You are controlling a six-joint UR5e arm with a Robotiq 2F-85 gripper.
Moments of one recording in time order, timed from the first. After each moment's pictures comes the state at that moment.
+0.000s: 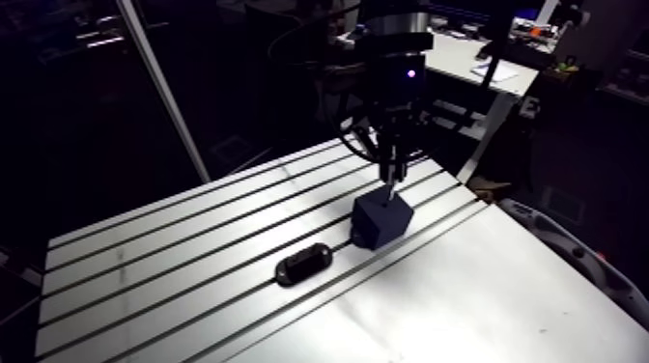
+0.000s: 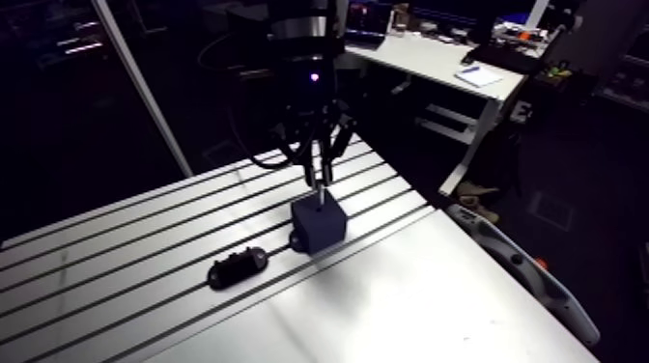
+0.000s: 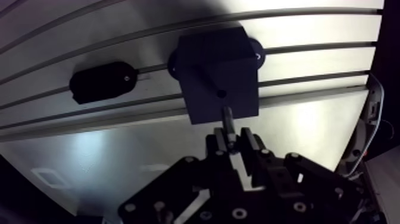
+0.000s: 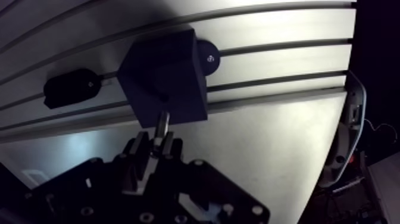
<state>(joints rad) -0.53 -1.23 1.65 -1.62 -1.68 -1.90</state>
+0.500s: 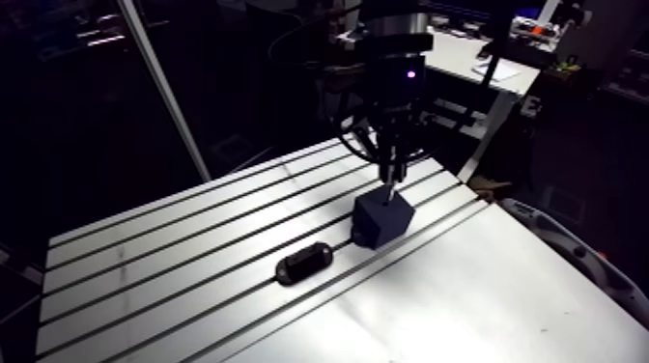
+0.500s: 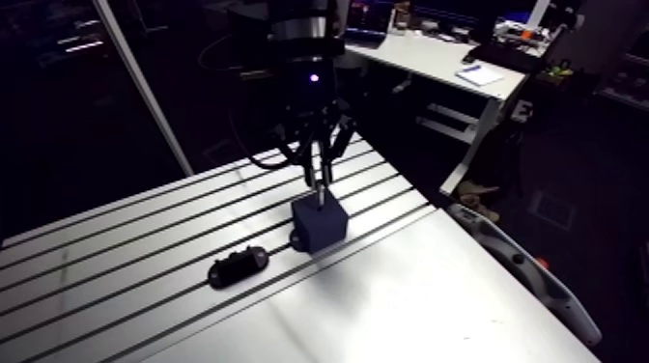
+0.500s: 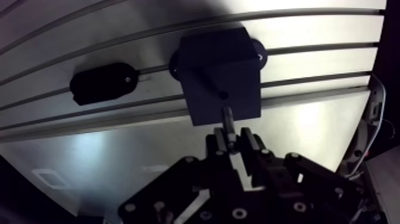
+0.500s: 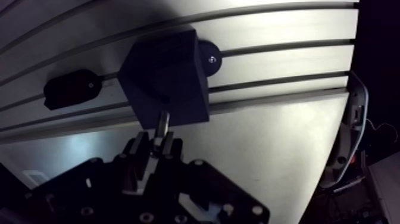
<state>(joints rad) -0.53 -1.22 1.66 -1.62 -1.68 -1.89</state>
